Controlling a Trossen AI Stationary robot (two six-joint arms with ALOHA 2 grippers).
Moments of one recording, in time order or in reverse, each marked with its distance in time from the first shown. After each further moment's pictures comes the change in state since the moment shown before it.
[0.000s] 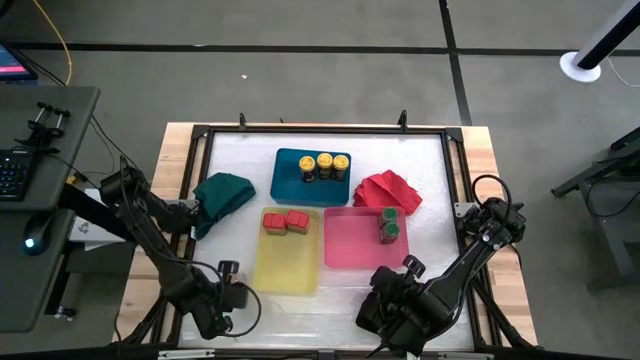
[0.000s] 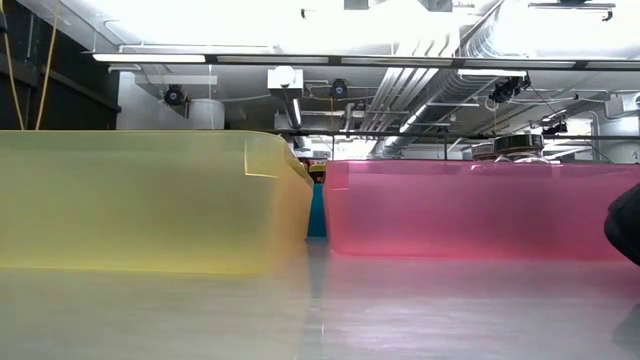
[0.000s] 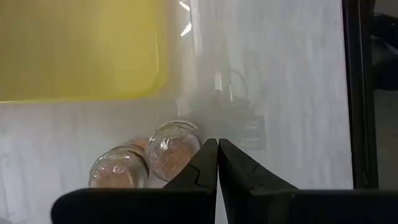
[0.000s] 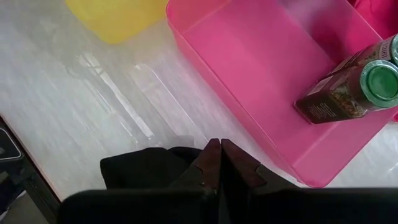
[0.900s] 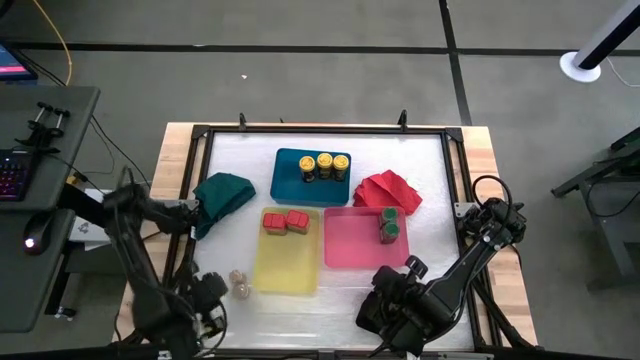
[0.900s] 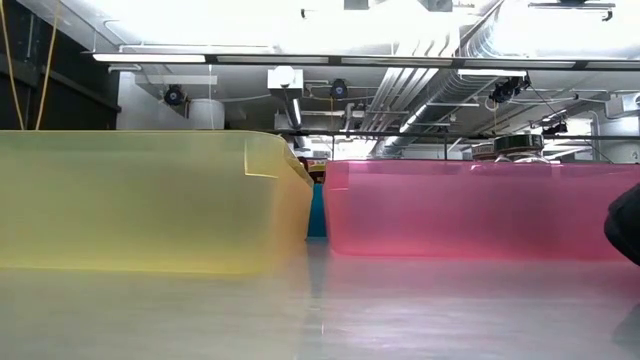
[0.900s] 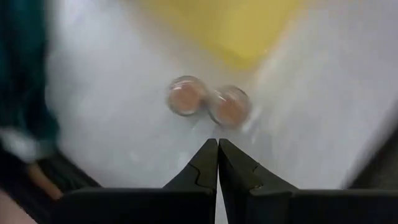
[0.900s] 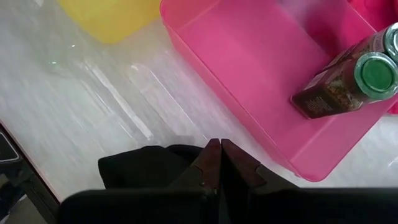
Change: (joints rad) left arm -0.154 0.156 0.369 -0.606 -0.149 -0.932; right arm 0.006 0.000 0.000 -0.018 0.000 0.044
